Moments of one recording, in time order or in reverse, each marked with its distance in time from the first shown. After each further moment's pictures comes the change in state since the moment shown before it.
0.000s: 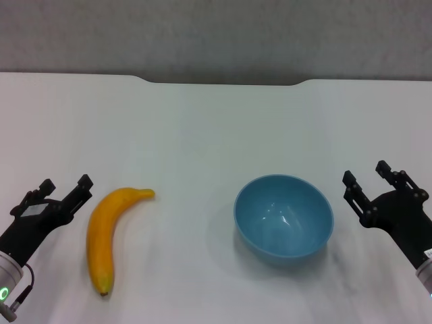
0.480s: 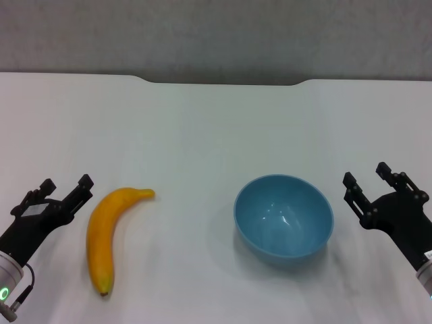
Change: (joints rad) left arm 0.000 0.000 0.002 0.000 0.000 -0.003 0.000; right arm -0.004 0.001 0.000 0.000 0.000 0.000 0.000
